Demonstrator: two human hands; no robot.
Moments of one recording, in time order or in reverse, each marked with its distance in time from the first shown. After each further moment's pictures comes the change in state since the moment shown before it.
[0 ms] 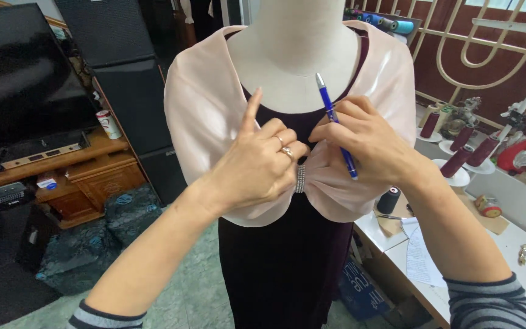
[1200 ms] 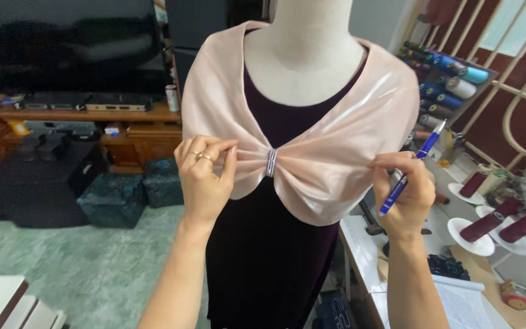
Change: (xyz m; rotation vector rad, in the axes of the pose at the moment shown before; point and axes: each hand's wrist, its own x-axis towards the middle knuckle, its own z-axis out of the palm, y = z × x) left_hand -0.037 0.087 0.018 0.250 0.572 -0.818; right_hand -0.101 0.015 0.015 0.435 0.765 0.234
